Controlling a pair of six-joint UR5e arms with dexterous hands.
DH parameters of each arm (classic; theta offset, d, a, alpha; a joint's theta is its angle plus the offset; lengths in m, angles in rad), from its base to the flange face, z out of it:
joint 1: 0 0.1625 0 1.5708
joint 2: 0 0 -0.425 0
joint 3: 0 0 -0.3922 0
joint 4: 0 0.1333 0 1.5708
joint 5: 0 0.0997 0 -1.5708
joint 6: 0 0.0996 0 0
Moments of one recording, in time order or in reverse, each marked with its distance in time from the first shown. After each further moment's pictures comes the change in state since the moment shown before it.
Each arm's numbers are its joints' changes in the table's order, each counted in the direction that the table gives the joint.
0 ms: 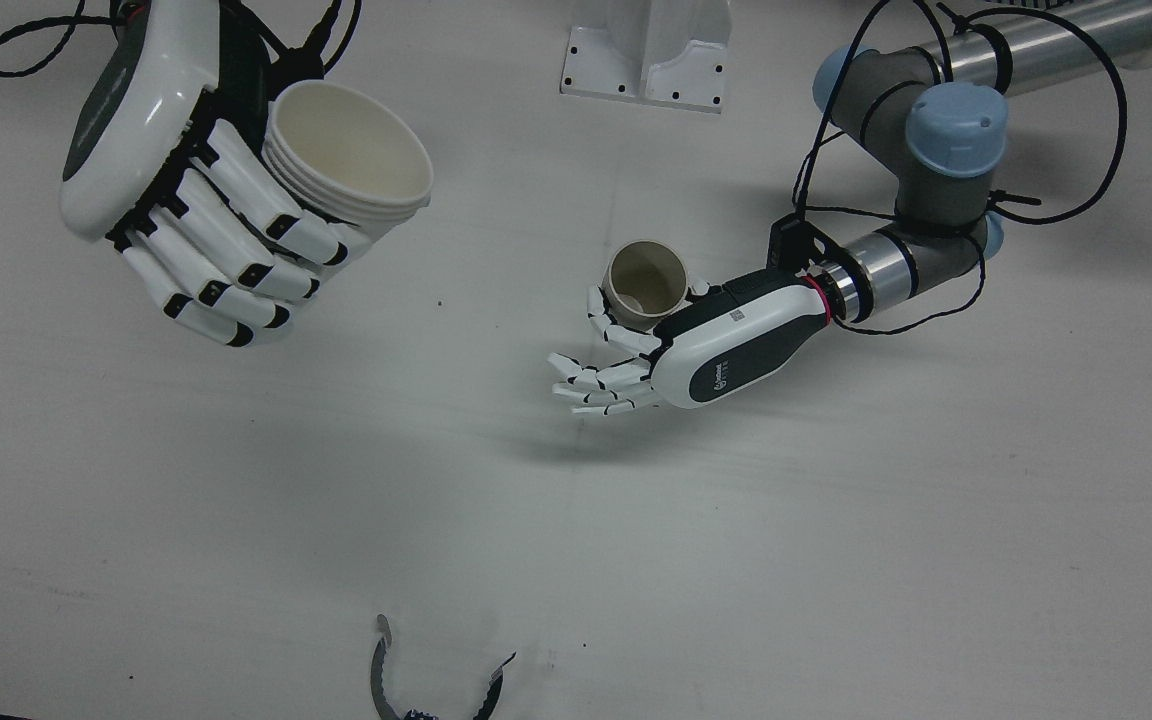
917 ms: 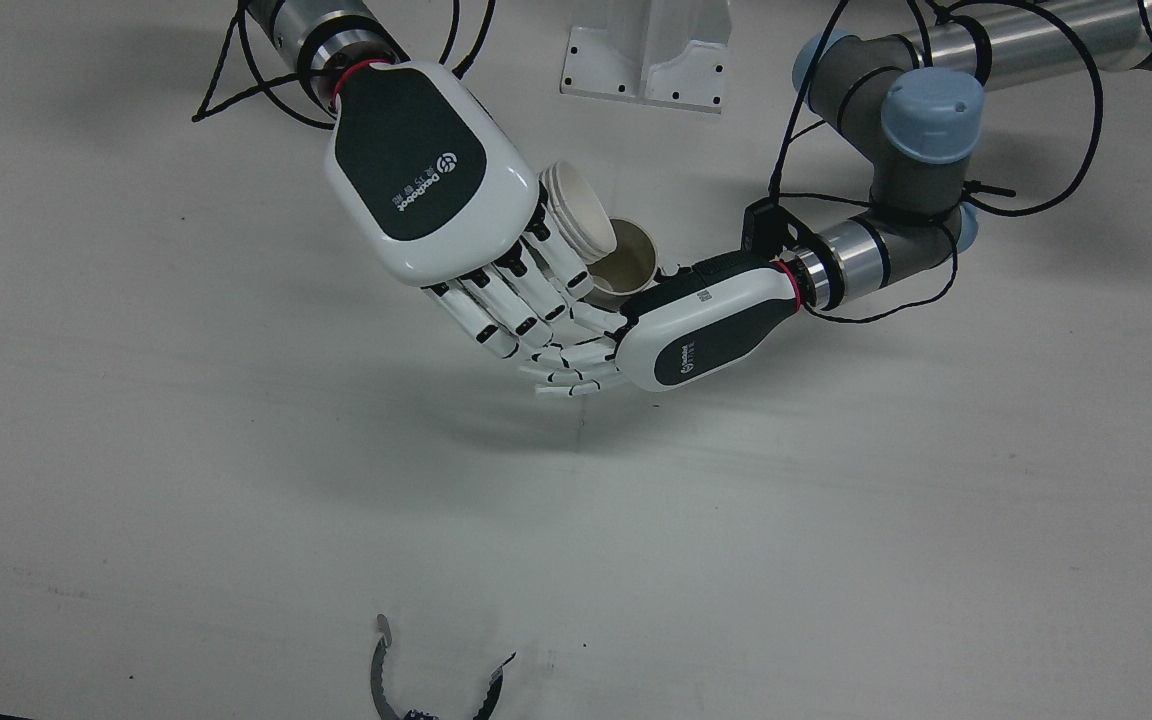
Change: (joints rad) left arm 0.011 -0.050 0.005 0.011 0.007 0.005; right arm -0.130 0.102 -0.066 -0.153 -0.204 -0.208
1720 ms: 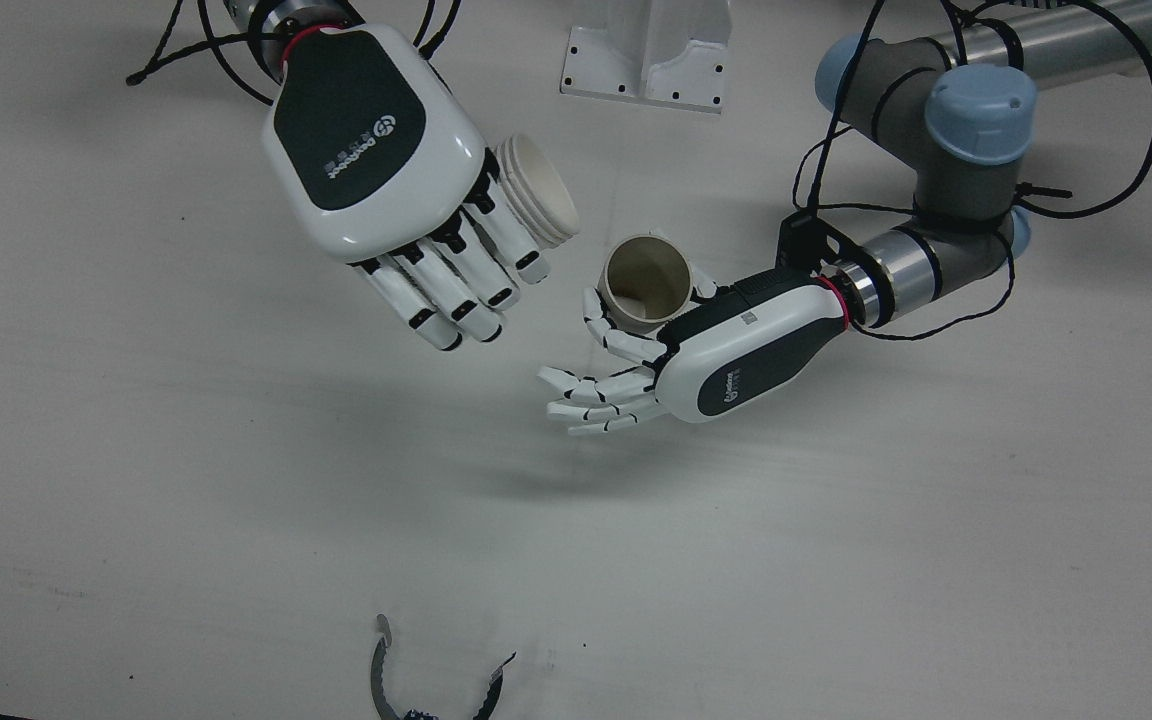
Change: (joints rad) left arm -0.110 0.020 -0.034 0.046 0.043 -0.028; right arm 0.084 -0.026 0.049 -0.010 0.034 0.061
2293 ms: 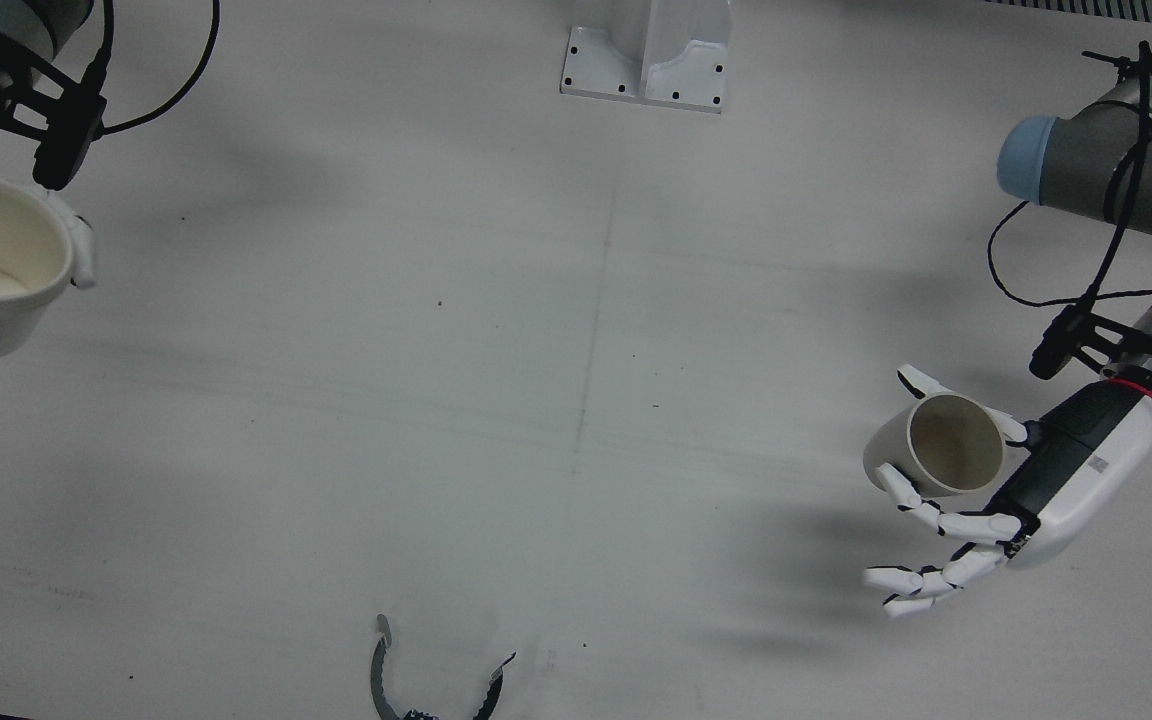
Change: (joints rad) left arm -0.251 0.256 -0.031 -0.015 0.022 -0.101; right arm 0.222 -0.250 -0.092 0.111 0.259 0.601
